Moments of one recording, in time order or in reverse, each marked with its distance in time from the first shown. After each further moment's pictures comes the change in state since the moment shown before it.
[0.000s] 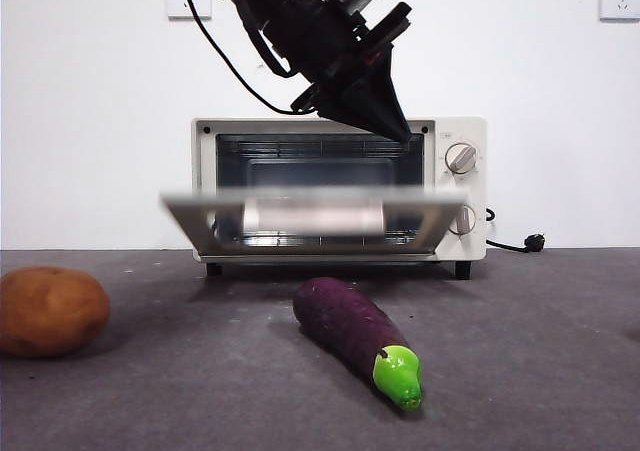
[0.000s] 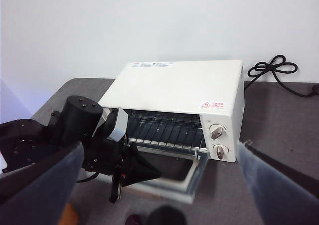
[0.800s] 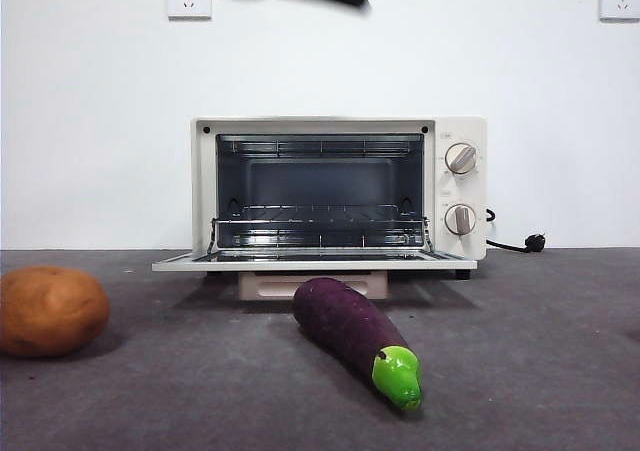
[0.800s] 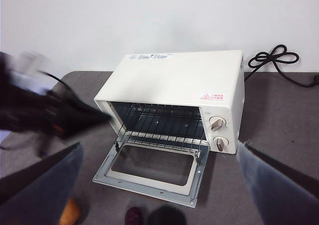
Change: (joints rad) left arm 0.089 -0.292 0.016 -0.006 -0.032 -0.001; right arm 0.002 0.014 0.000 -0.024 0.000 0.000
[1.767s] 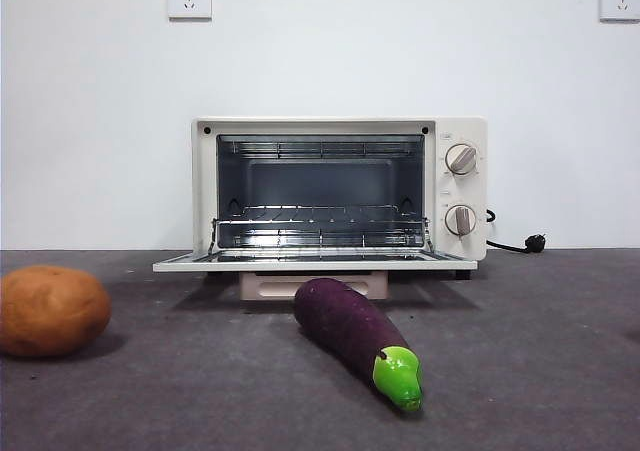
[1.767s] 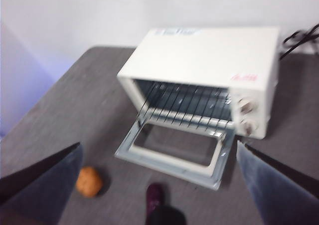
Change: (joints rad) left arm 0.314 -0.555 0.002 -0.220 -0.229 0.000; right arm 0.128 0.045 0.001 -0.049 -0.001 0.001
